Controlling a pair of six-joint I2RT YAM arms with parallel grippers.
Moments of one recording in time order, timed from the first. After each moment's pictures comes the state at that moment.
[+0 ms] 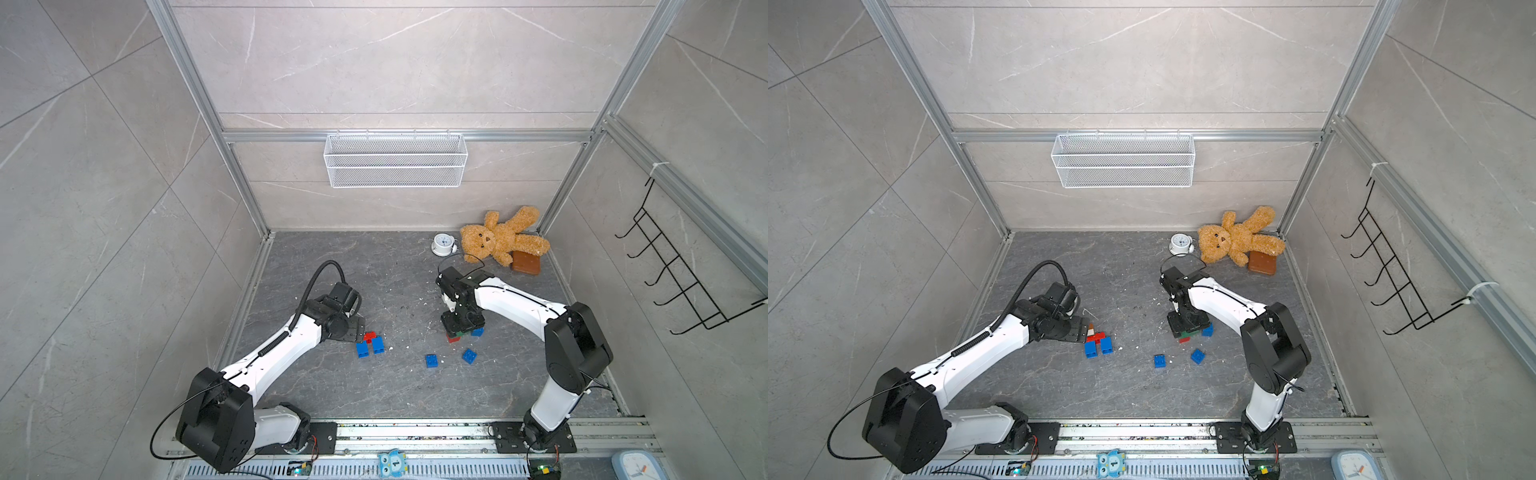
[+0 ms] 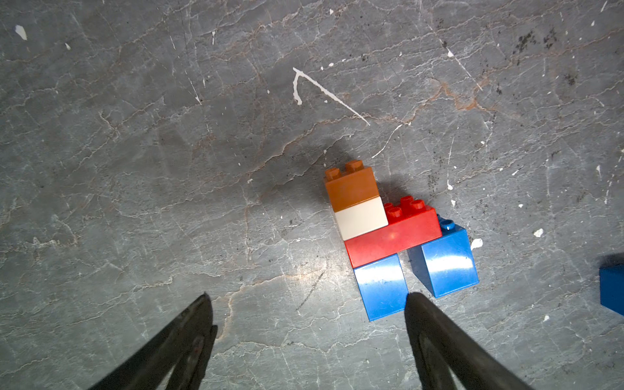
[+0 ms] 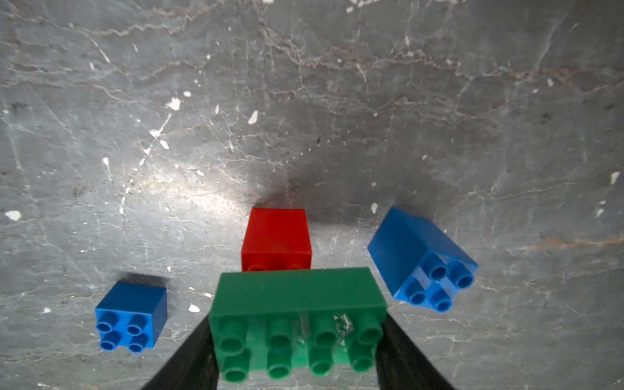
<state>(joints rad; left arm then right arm) -0.52 1.29 0.89 -0.81 -0.12 -0.35 0.56 1.76 1.27 -1.06 0.07 0.21</state>
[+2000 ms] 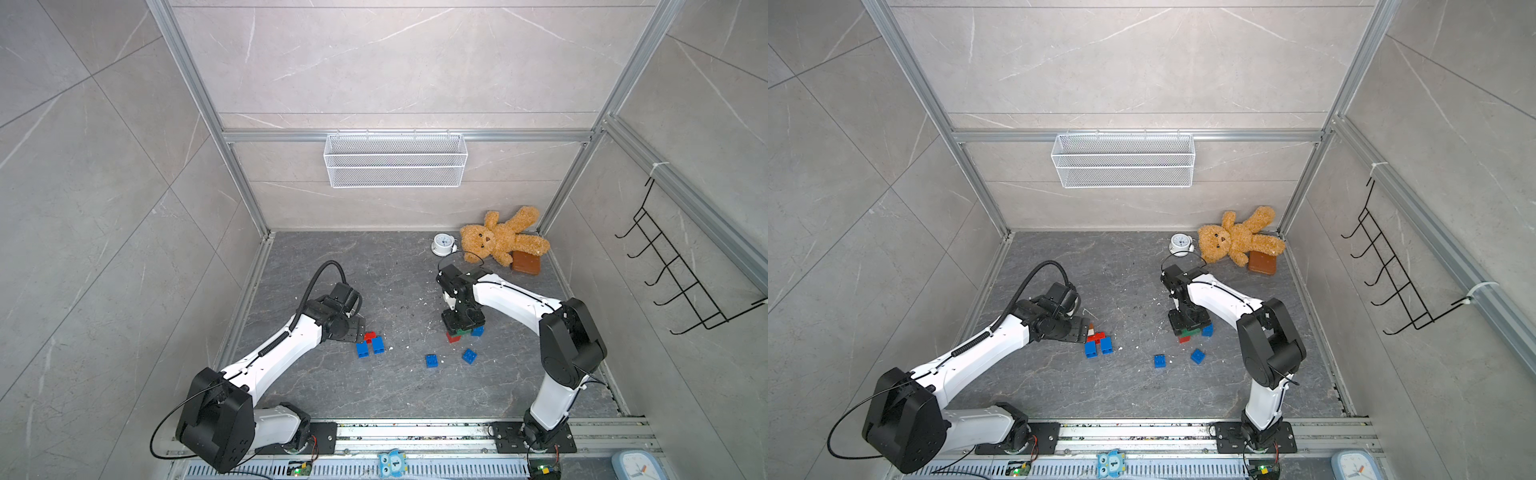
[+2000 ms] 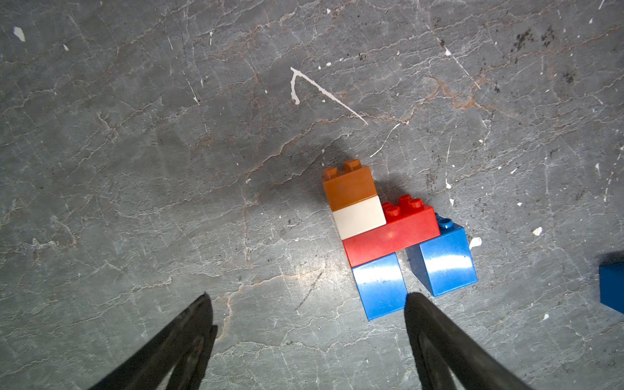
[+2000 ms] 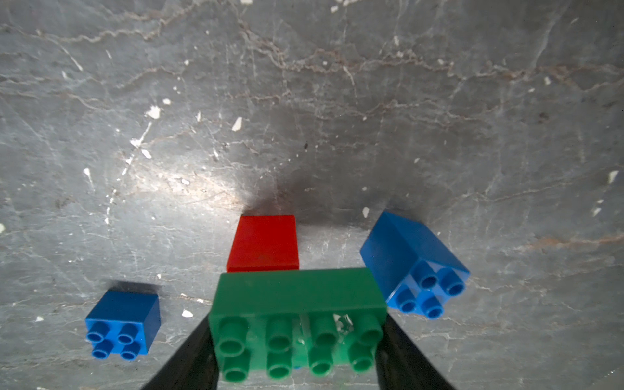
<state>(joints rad) -0.52 1.29 0.89 -0.81 -0.13 -0.35 0.54 1.81 1.31 -1.10 0.07 0.21</state>
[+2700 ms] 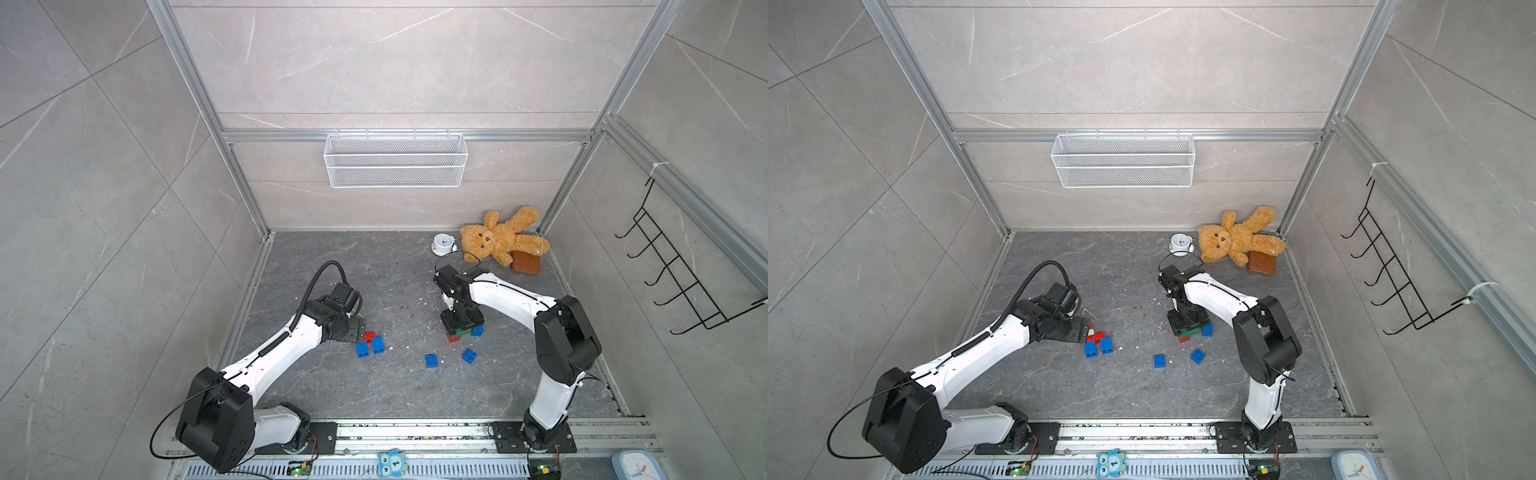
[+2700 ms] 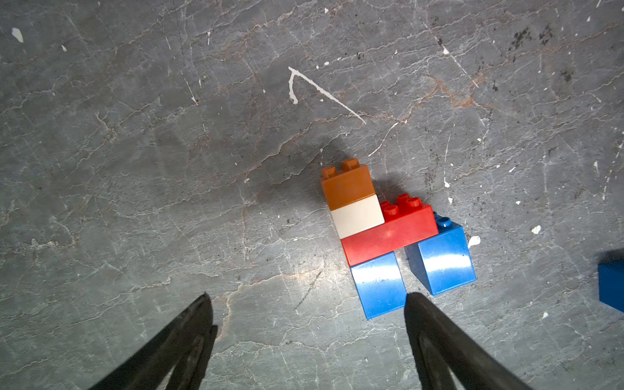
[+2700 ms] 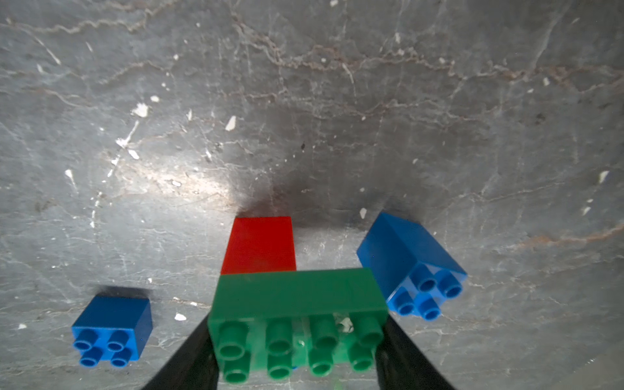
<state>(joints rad) -0.53 1.29 0.89 -0.81 -0.13 -0.35 0.55 1.85 1.34 -1.12 0.10 0.21</state>
